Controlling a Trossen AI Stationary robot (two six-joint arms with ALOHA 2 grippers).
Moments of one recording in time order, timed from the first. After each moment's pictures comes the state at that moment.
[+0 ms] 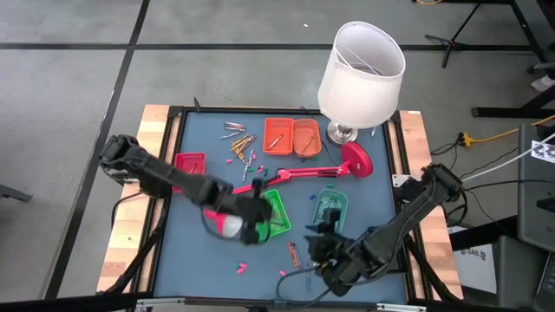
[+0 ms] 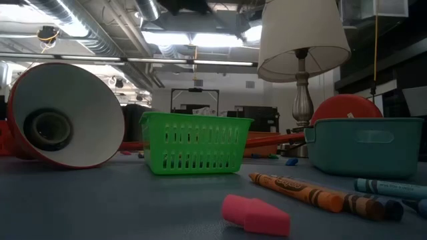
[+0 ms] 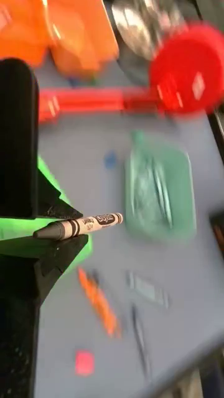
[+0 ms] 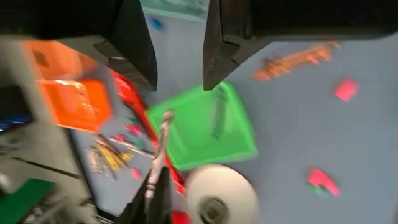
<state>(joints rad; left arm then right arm) -0.34 1.58 1.24 -0.39 -0.32 0.00 0.72 1.82 1.68 -1.04 0.79 0.50</state>
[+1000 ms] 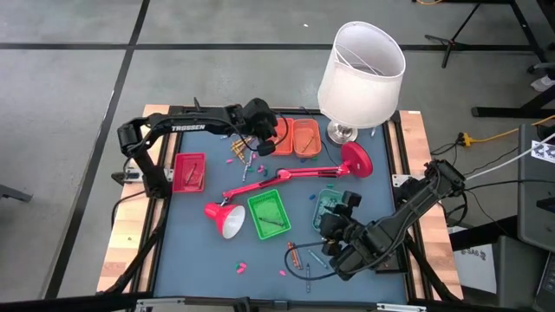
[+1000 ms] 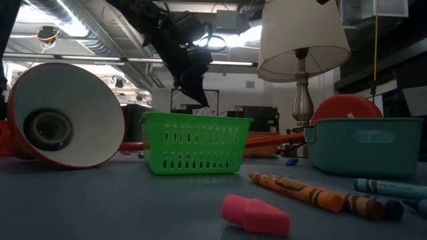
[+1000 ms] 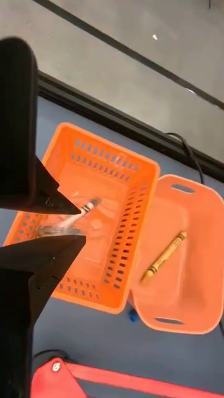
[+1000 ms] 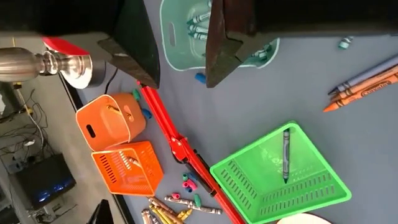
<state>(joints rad) 0.44 1.71 1.24 -0.35 -0.09 0.17 0.69 1.78 1.67 -1.40 0.79 0.87</state>
